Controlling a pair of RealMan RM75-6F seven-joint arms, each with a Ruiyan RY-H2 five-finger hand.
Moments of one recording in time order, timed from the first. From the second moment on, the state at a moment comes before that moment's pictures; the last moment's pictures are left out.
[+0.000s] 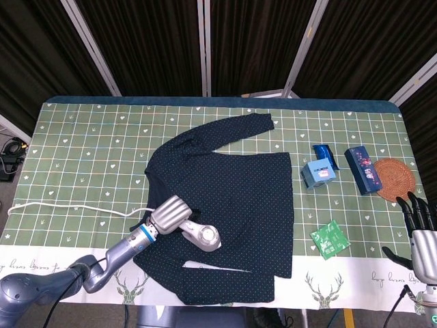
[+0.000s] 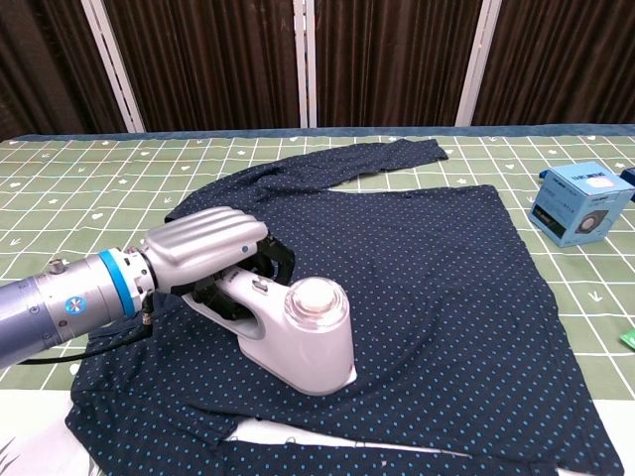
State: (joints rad) left arm -0.79 -1.83 0.05 -0.98 1.69 1.11 -0.17; right arm 0.02 -1.06 0.08 -1.66 -1.49 1.55 -0.03
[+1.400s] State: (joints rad) left arm -0.73 -1.75 0.06 -0.97 1.65 1.13 -0.20; right arm 0.02 -1.05 0.07 -1.68 -1.52 1.56 -0.03
